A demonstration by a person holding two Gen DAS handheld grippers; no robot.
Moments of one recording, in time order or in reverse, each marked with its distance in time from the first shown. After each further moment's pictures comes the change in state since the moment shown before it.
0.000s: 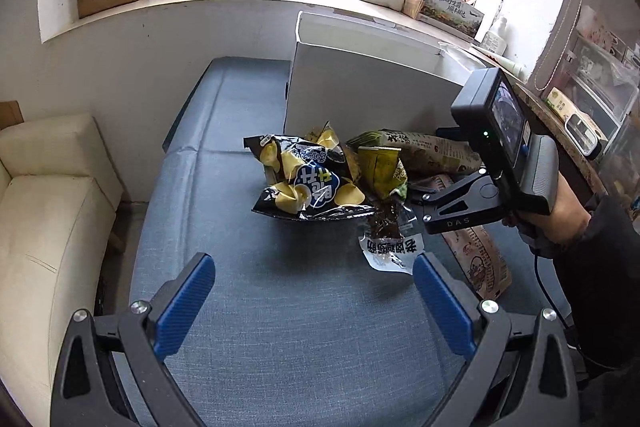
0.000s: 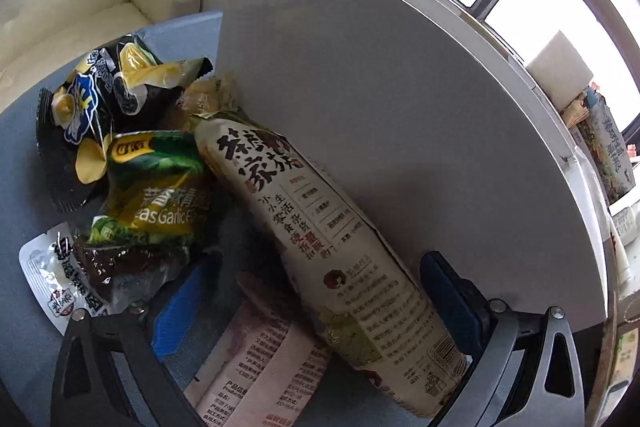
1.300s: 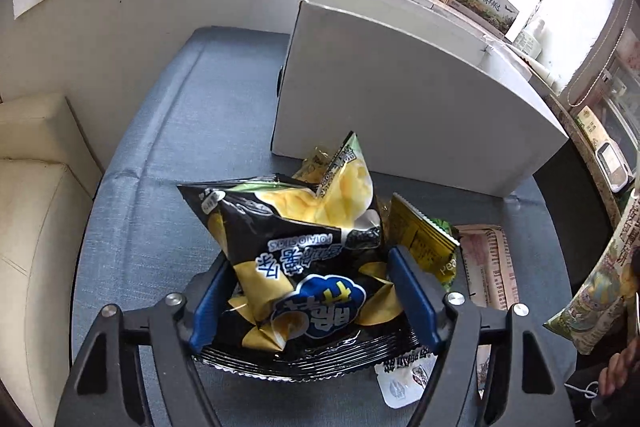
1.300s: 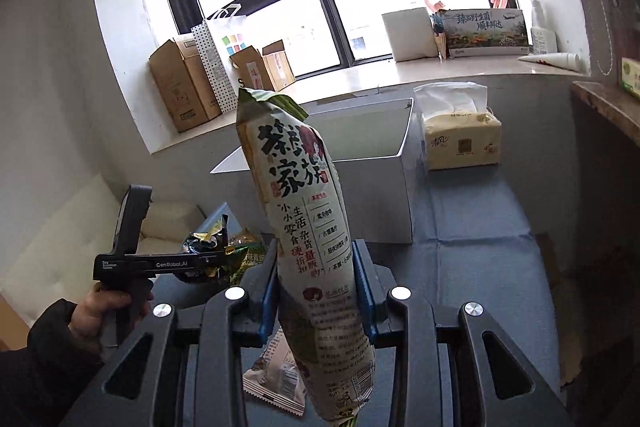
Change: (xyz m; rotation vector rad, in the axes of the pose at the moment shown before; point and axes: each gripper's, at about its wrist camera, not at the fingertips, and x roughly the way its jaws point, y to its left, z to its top) left arm 0.100 0.000 0.055 -0.067 0.085 -0.007; right arm -0.172 -0.061 -0.138 0.749 -0.469 0.180
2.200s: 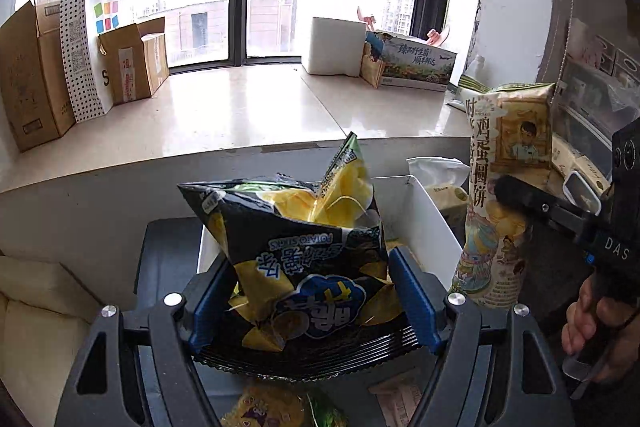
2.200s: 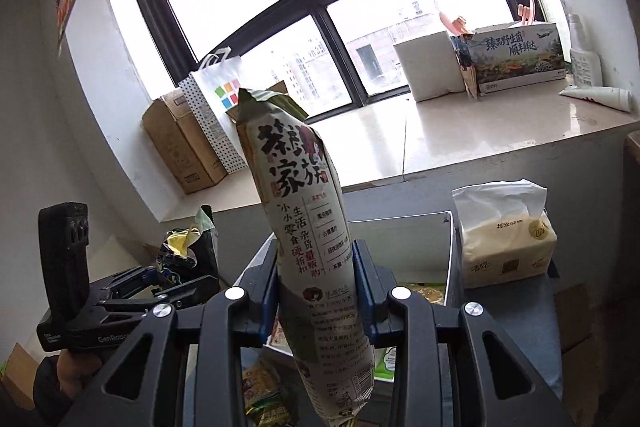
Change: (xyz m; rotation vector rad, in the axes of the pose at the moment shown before) left arm -0.056 -0.110 0.174 0.246 -0.209 -0.004; right arm 0.097 -0.022 0.177 0.081 -0.030 0.070
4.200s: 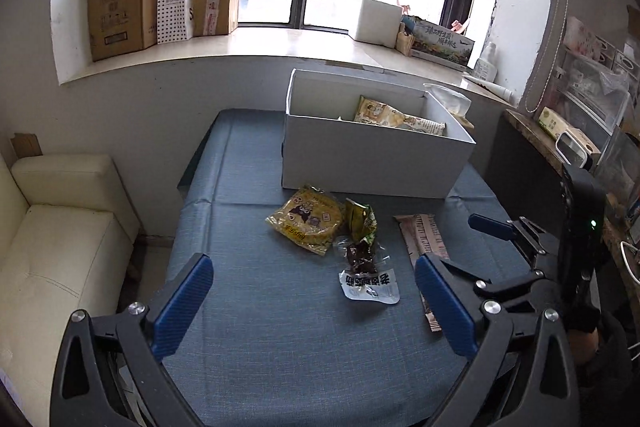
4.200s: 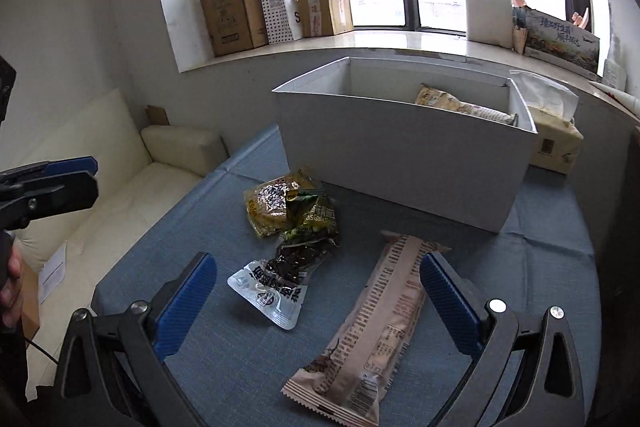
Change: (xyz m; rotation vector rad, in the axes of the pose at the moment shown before) left arm -0.152 0.025 -0.217 -0.132 0.005 0.084; right arm -0.014 0.096 -0.206 -0.315 0.225 -0.039
